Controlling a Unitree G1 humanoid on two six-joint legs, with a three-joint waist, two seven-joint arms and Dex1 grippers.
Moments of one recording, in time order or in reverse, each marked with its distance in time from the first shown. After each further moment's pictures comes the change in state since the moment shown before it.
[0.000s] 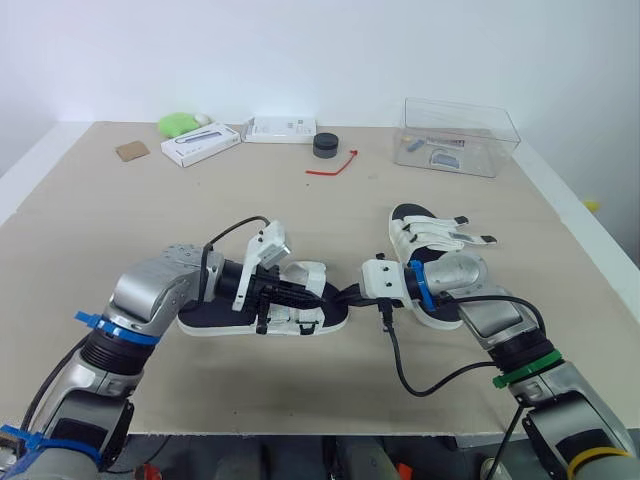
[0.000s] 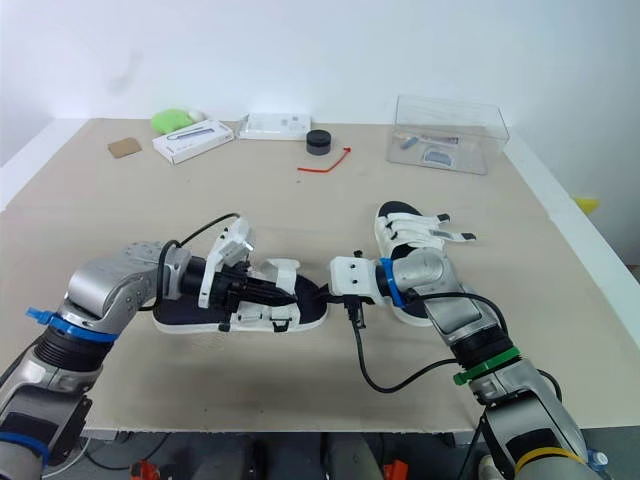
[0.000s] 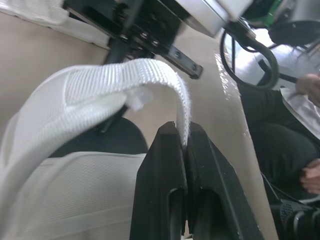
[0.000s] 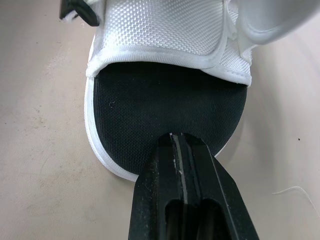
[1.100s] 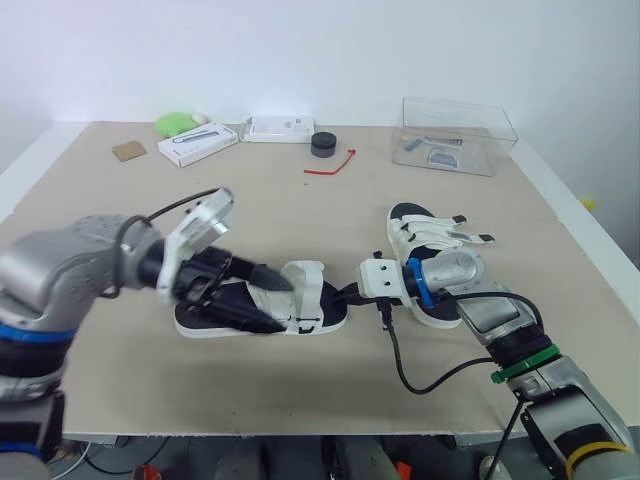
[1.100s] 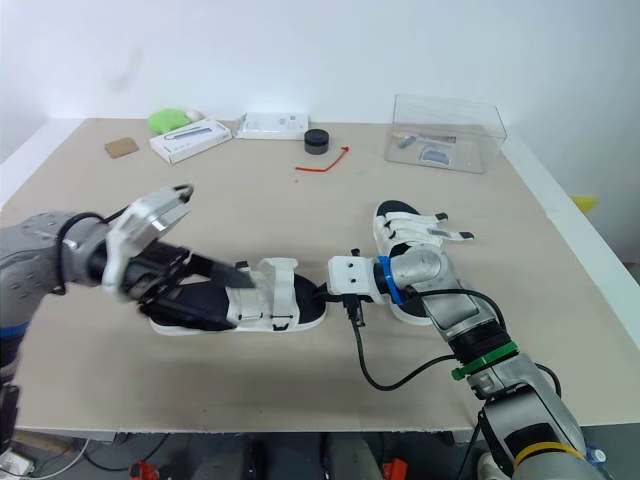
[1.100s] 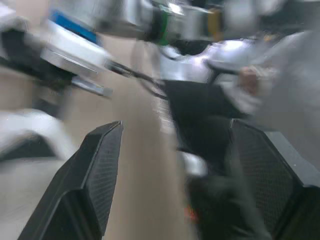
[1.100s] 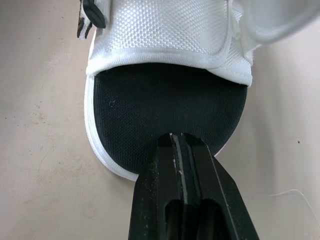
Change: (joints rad) left arm 0.087 0.343 0.282 -0.255 -0.412 0.216 -0.190; right arm -0.030 0.001 0.015 0.040 0.000 -0.039 0.020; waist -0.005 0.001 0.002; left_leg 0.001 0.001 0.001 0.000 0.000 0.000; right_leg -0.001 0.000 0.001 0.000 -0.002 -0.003
